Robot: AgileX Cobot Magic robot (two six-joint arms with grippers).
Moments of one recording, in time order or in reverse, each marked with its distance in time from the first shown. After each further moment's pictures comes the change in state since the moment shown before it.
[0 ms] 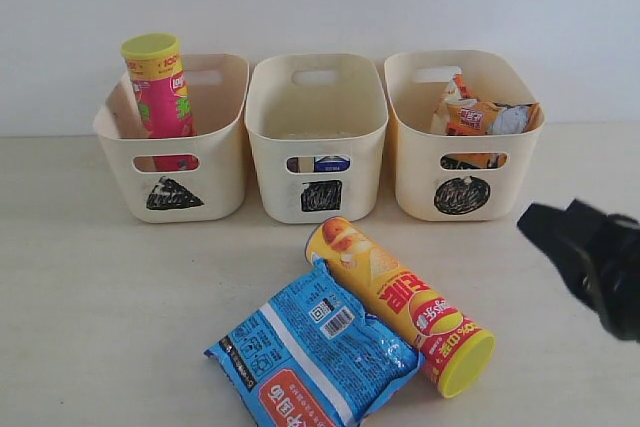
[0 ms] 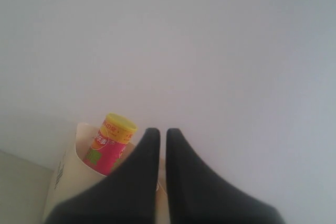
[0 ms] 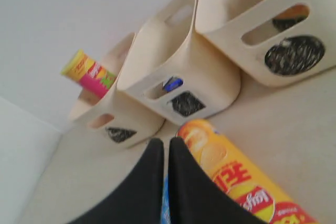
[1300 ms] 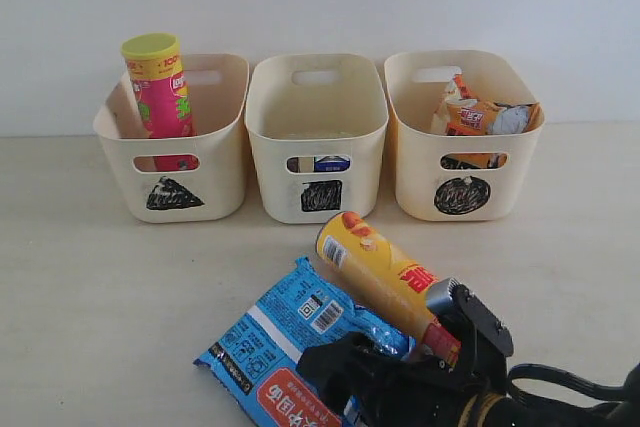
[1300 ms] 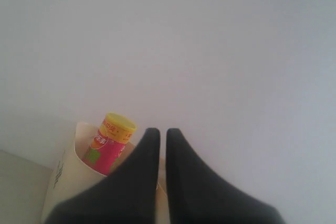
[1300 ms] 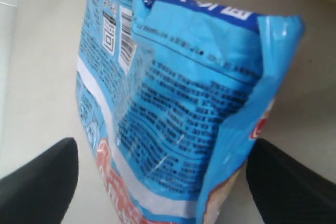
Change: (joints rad) left arm 0.000 0.000 0.000 0.000 0.000 -0.008; right arm 0.311 0.848 -0.202 -0.136 -0.267 0.489
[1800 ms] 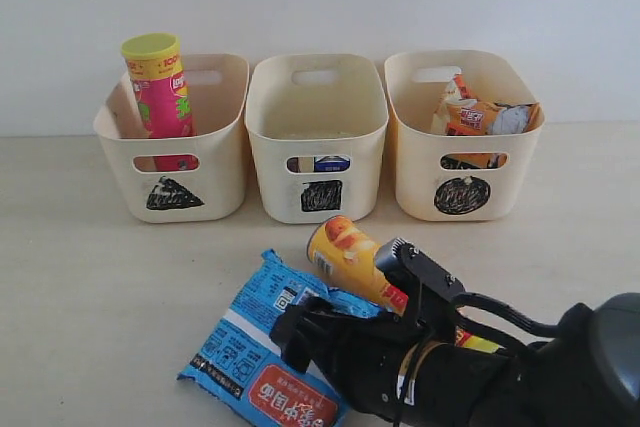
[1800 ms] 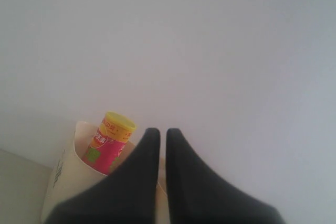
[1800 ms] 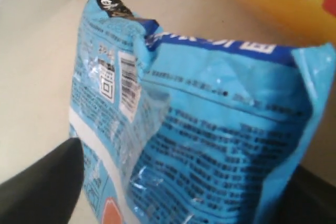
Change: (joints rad) left arm 0.000 0.000 0.000 0.000 0.003 0.000; right arm 0.000 0.013 -0.192 0.073 0.219 -0.161
